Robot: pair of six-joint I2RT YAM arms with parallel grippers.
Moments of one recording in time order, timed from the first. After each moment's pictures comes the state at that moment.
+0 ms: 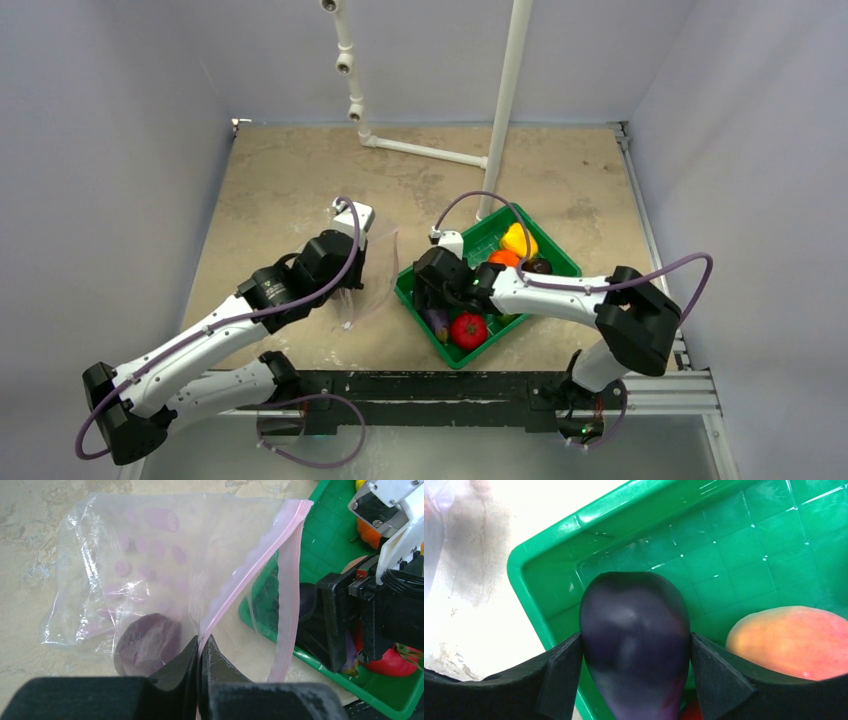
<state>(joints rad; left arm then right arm) -0.85 0.90 0.86 -0.59 -0.41 -0.31 1.05 1.54 0.91 -0.34 0.31 0.83</state>
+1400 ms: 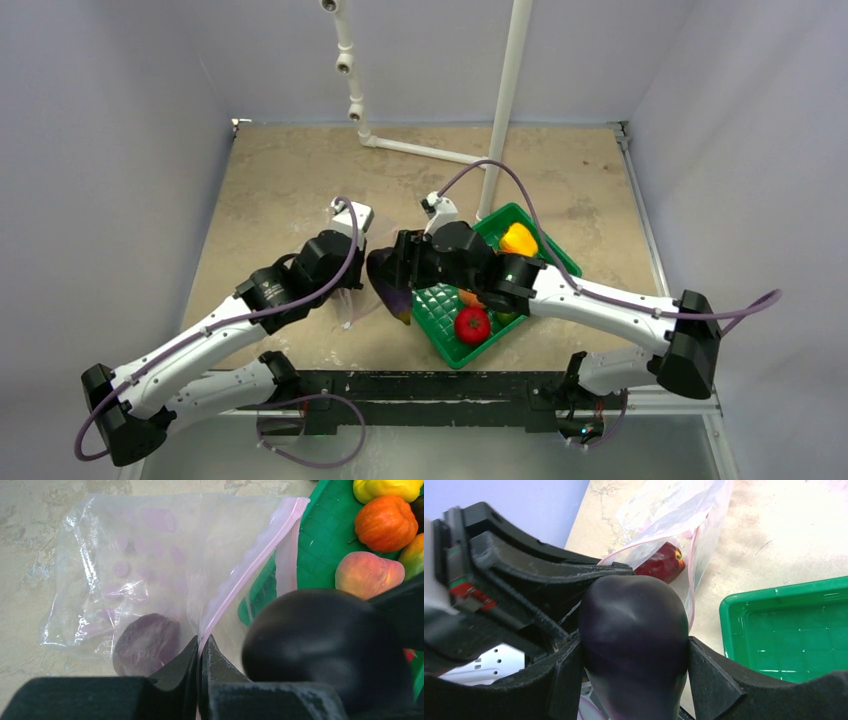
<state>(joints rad) -0.85 0.89 0.86 -0.59 -0.41 -0.31 1.09 1.29 1.05 -0.20 0.14 0.80</state>
